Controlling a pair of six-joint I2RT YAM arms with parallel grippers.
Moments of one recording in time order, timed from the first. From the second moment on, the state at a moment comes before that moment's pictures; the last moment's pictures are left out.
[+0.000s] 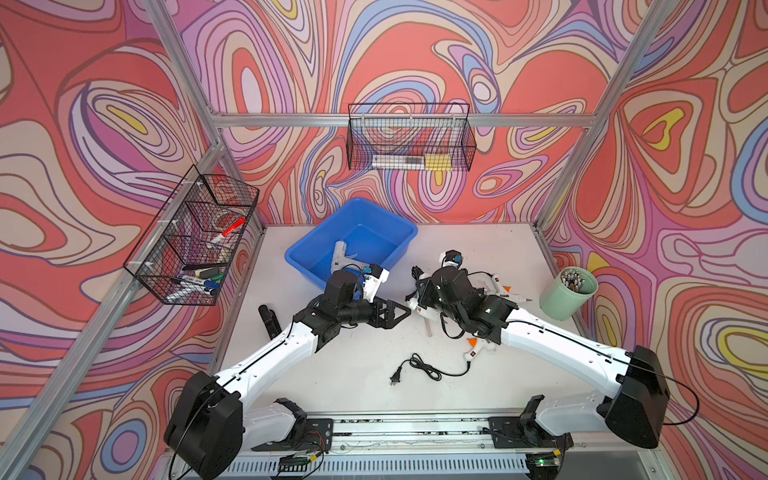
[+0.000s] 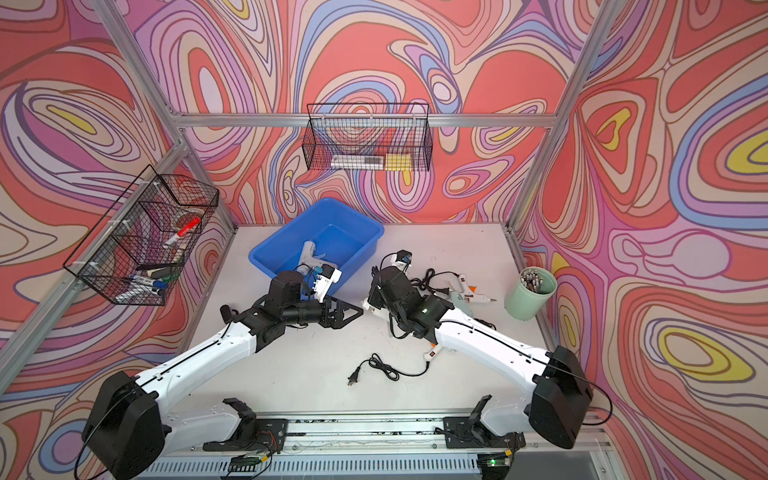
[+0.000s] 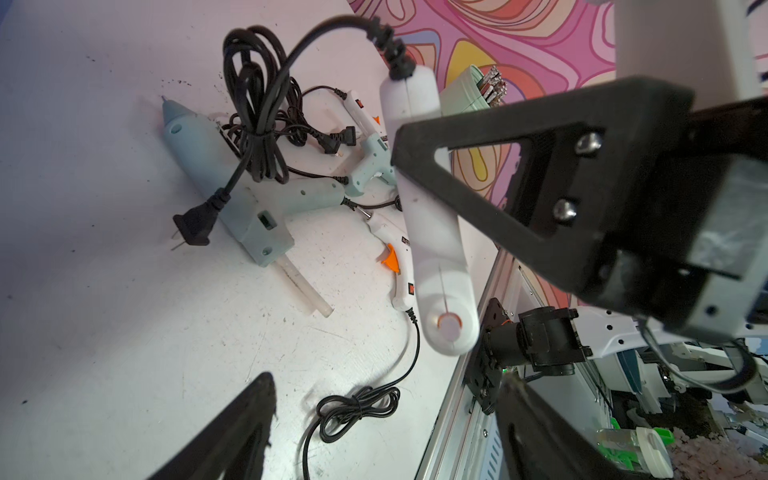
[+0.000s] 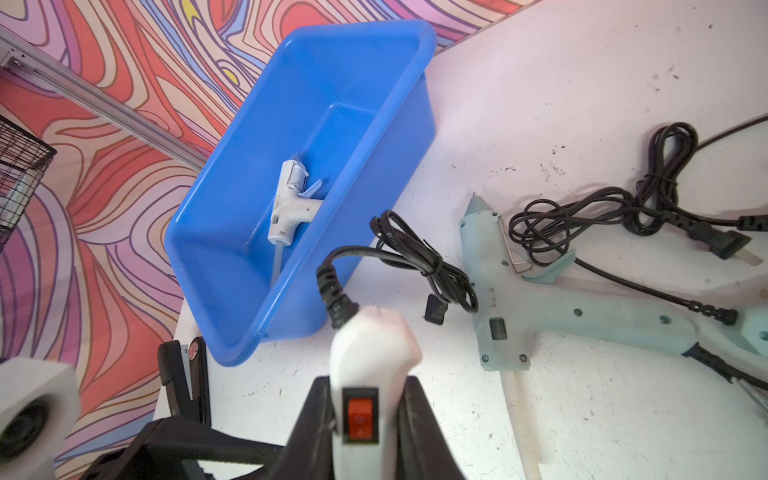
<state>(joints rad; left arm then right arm) -0.53 1.24 0.78 -0.06 0.65 -0.46 0.82 1.36 1.08 -0.32 0.32 0.85</state>
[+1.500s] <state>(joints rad) -0.60 1.38 0.83 0.10 0.56 -0.67 0.81 1.35 1.07 -0.26 0.29 0.78</state>
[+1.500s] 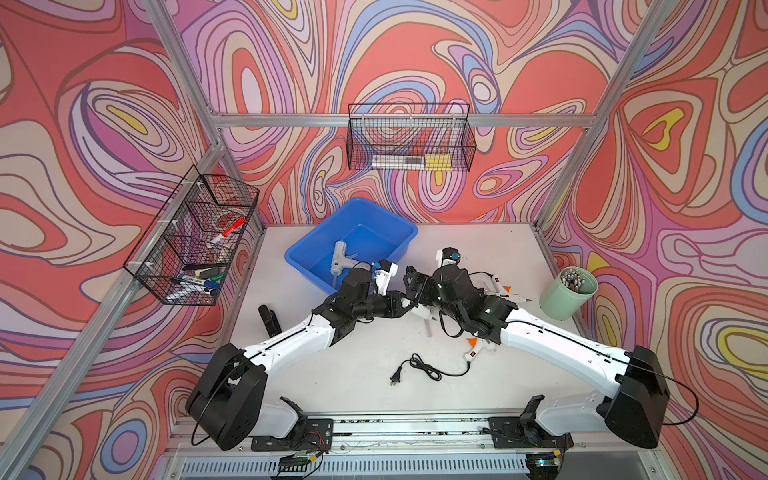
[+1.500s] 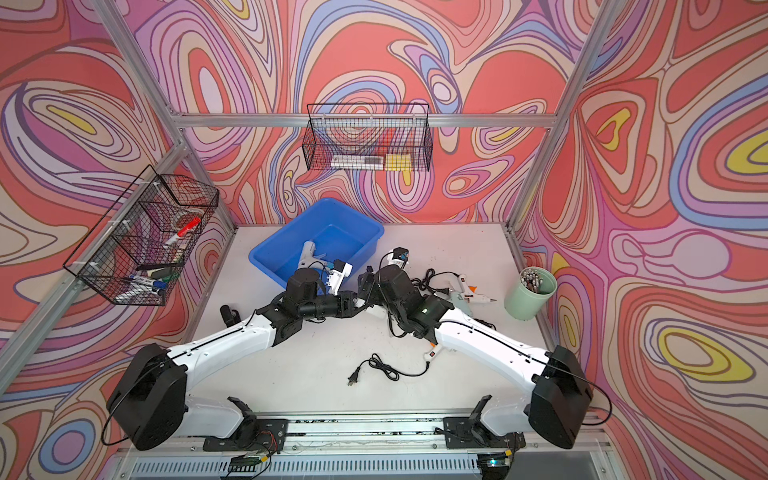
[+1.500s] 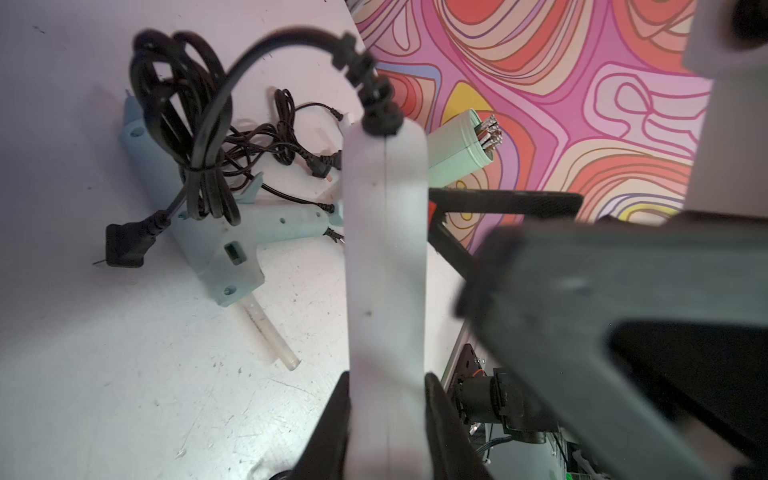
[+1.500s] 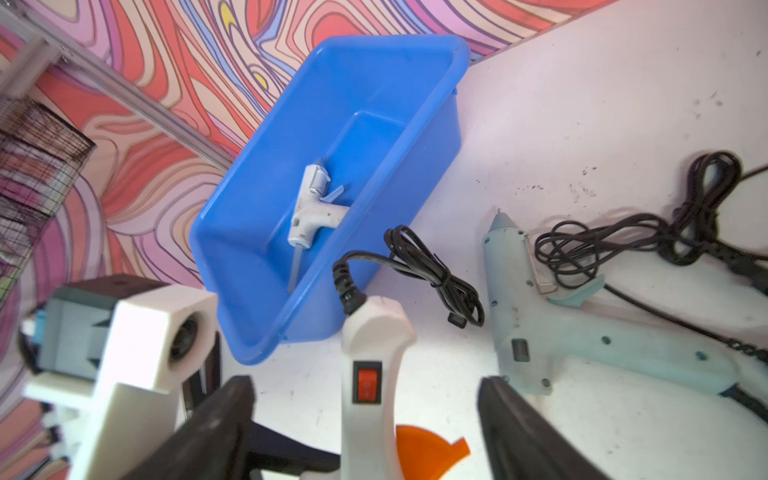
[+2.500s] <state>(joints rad) -0.21 1.75 1.53 -0.28 0.49 -0.46 0.81 1.13 1.06 -0.57 0.62 0.75</state>
